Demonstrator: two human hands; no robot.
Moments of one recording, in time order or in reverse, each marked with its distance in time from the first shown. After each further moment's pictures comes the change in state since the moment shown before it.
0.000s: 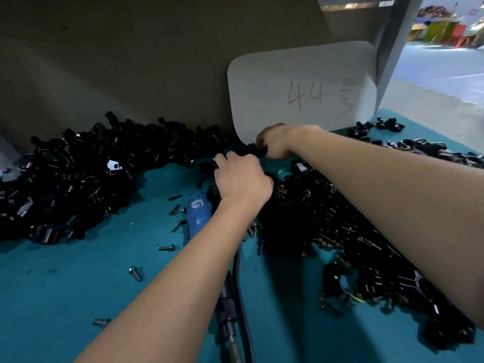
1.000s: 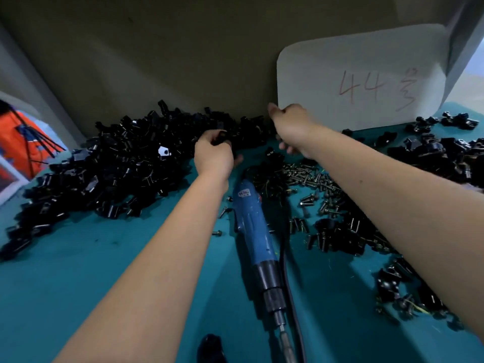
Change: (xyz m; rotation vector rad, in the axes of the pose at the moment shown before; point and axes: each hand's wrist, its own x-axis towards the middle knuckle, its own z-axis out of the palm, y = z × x) left_hand 0.032 -0.116 -0.018 -1.352 0.303 -0.455; right_hand -0.003 -0.077 0.000 1.139 0.302 0.133
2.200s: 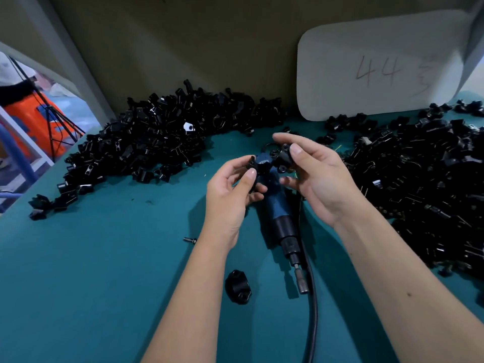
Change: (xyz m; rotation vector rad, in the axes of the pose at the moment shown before) left_hand -0.136 -0.034 -0.086 -0.205 -0.290 0.091; right_hand -0.164 0.057 0.028 0.837 -0.247 -0.224
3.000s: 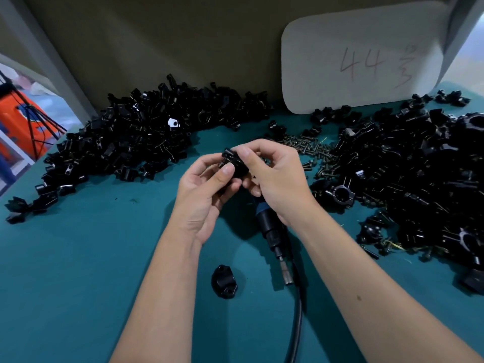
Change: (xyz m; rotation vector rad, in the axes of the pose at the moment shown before) left_hand -0.004 0.017 -0.019 -0.233 -0.086 -0.102; right_hand -0.001 0.021 0.036 -0.156 0.035 -0.139
